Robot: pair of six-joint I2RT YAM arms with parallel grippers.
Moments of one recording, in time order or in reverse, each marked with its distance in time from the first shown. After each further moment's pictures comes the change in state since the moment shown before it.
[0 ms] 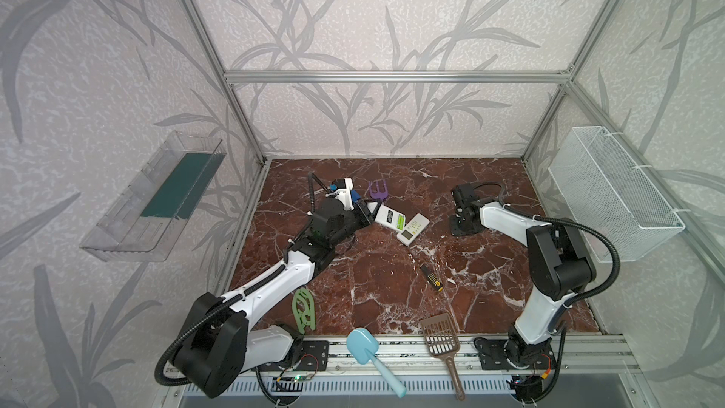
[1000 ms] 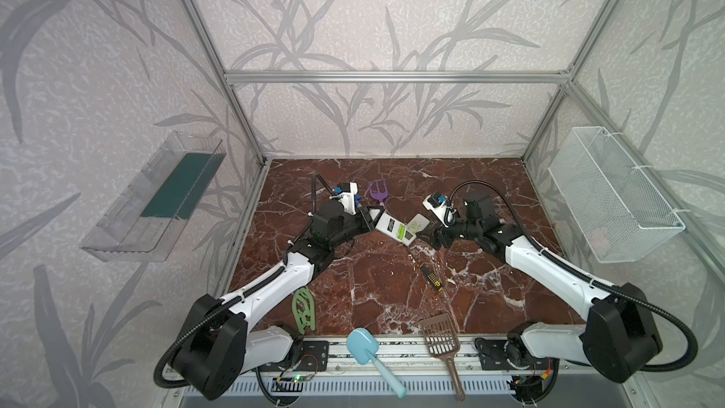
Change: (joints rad) left arm 0.003 -0.010 -0.013 -0.051 0.110 0.060; right arm 0.194 -0.512 -0.288 0.417 -0.676 -0.500
